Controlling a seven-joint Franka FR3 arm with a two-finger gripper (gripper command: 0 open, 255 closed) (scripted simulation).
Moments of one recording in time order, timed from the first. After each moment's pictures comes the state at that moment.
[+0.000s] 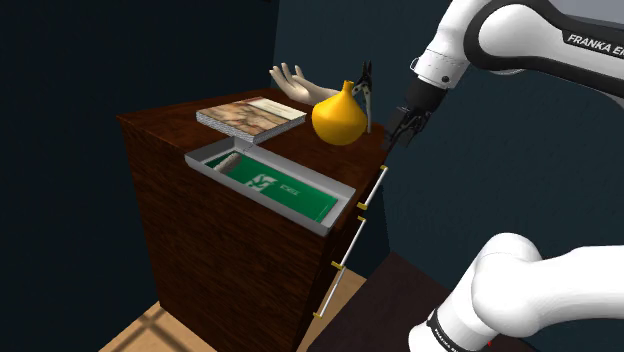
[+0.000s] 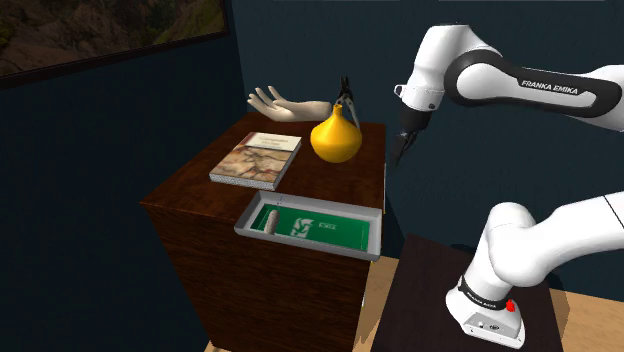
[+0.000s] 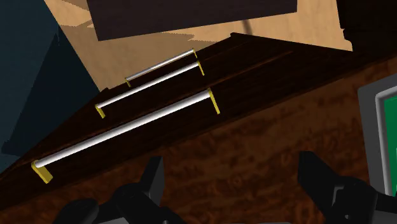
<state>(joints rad) 0.02 -0.79 -0.07 -2.28 0.00 1.61 0.06</state>
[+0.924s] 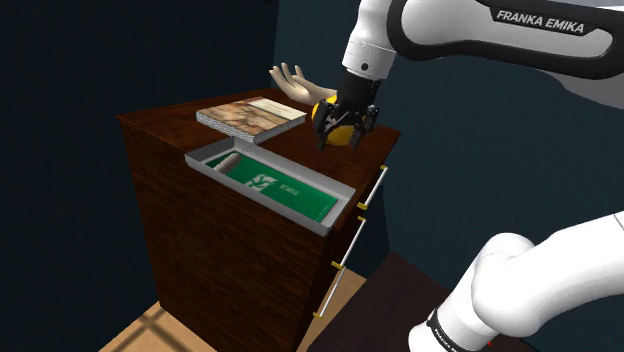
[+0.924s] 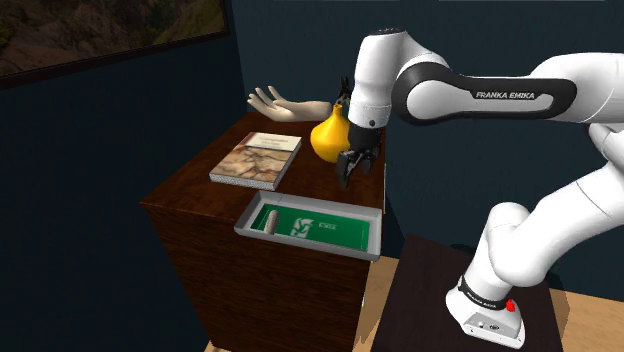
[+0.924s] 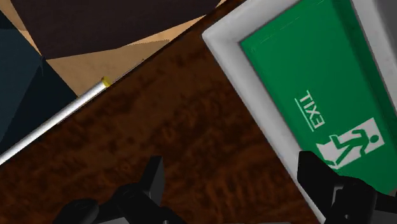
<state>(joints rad) 0.02 -0.48 0.21 -2.07 0.09 1.67 0.50</state>
